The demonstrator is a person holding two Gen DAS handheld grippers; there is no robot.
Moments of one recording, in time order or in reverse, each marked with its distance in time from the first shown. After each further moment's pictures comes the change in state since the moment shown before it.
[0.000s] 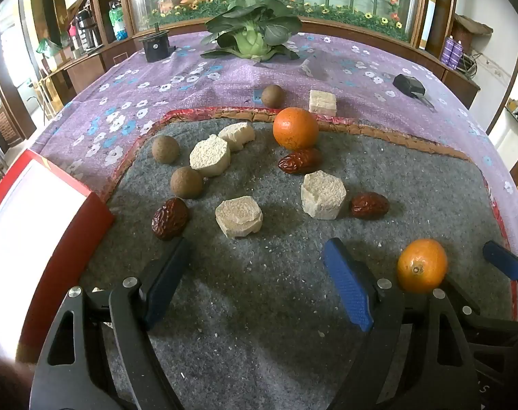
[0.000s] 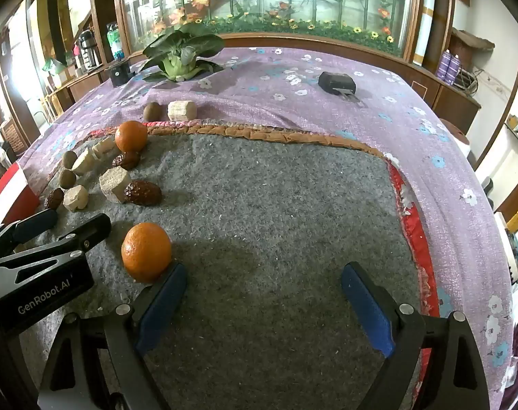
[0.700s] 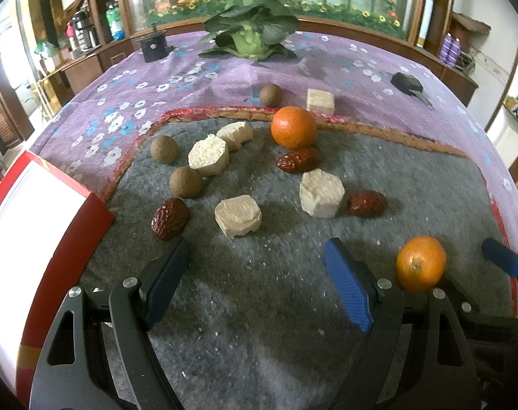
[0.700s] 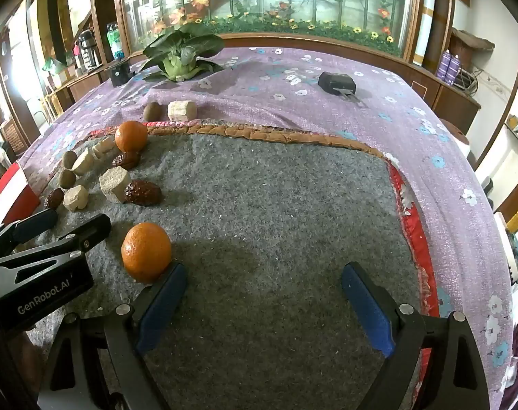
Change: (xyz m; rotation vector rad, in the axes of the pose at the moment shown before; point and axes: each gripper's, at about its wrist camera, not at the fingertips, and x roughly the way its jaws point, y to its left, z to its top) left arm -0.001 0.000 0.000 0.014 0.007 -0.016; right arm -0.001 0.000 0.000 -0.001 -0.001 -0.001
